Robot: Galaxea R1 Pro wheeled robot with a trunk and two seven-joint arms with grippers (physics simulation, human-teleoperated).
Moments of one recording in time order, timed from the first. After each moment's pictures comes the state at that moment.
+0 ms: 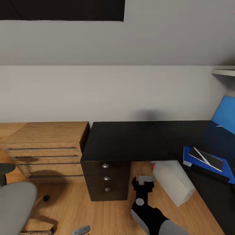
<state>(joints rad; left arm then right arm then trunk) -0.08 -0.04 -0.29 -0.78 0.39 0.05 0.40 -0.58 0.12 0.76 -0.49 -0.43 -0.20 -0.77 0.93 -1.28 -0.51</state>
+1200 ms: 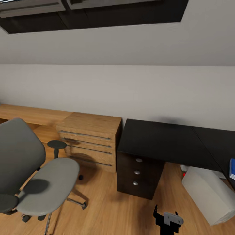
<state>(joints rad) -0.08 -0.05 -0.29 -0.56 0.39 -0.09 0.40 -0.46 0.10 0.75 0.02 -0.63 -0.87 -0.57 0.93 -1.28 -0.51</state>
